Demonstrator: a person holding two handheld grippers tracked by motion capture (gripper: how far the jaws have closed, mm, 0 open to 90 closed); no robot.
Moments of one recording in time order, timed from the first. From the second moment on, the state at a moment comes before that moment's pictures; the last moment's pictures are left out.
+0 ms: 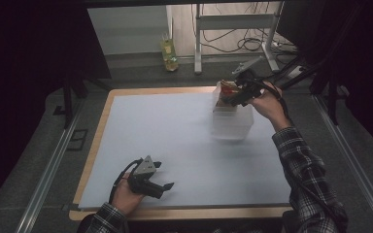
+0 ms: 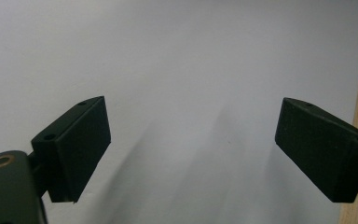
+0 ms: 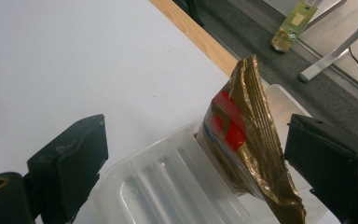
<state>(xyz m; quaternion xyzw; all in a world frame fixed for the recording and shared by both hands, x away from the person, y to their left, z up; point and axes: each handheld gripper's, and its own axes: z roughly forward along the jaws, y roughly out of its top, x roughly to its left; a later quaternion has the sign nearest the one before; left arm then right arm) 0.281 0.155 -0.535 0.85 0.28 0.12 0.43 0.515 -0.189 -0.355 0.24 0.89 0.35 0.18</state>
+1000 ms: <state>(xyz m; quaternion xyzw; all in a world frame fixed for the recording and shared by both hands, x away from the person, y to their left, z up) 0.281 0.153 -0.536 0.85 0.27 0.12 0.43 0.471 -0.186 -0.370 0.22 0.89 0.38 0.15</state>
